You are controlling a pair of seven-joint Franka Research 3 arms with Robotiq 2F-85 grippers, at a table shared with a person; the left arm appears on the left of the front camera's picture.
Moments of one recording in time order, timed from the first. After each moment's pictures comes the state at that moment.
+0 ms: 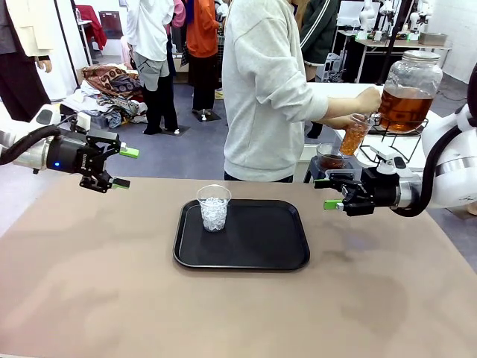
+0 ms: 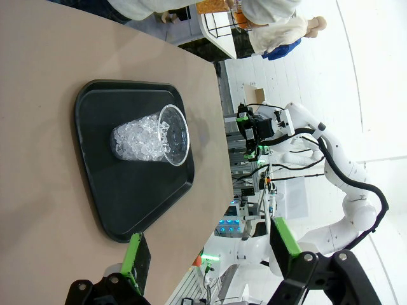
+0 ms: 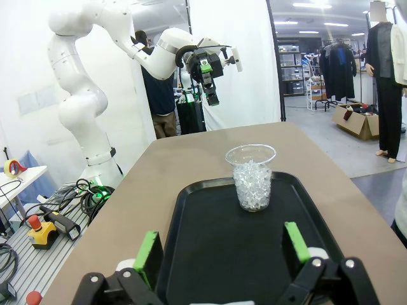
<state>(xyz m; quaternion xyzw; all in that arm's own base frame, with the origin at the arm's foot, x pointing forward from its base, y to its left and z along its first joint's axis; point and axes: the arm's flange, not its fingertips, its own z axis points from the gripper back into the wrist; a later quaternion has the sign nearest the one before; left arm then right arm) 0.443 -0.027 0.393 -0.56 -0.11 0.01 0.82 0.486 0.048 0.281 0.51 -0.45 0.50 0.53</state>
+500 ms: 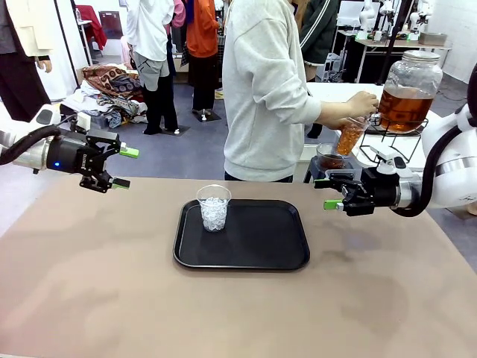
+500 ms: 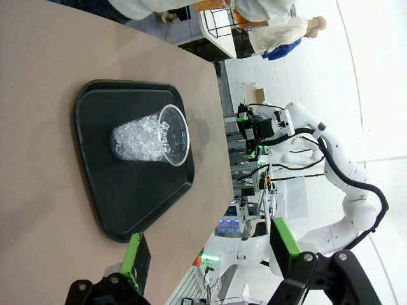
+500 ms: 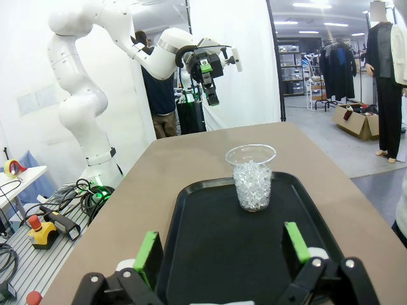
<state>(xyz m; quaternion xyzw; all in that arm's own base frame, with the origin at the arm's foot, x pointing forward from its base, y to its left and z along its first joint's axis) 0.443 -0.027 0.393 -0.56 -0.11 0.01 0.82 0.486 0.048 0.281 0.51 -0.45 0.50 0.53</state>
